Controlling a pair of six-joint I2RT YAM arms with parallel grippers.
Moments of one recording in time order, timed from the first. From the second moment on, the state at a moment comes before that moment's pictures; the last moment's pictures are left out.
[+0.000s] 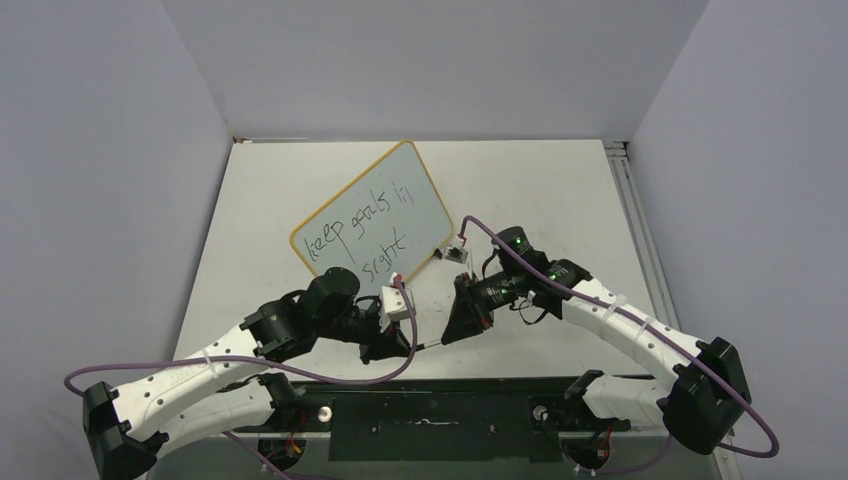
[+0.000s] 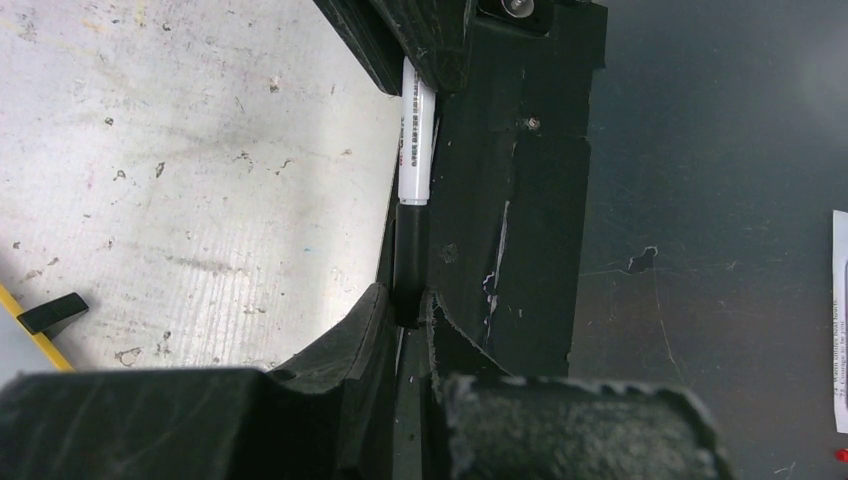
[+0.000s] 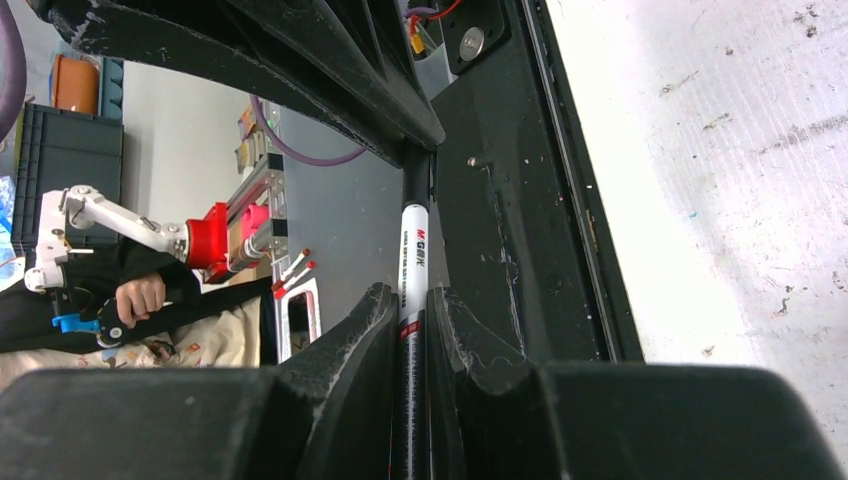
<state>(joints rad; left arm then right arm) -0.96 0.85 0.73 -0.47 0.50 0.02 0.69 1.18 0.84 -0.46 -1.05 0.27</state>
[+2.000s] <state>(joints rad) -0.97 0.85 0.68 -0.46 0.51 -0.10 0.73 1.17 0.73 -0.26 -1.05 0.41</state>
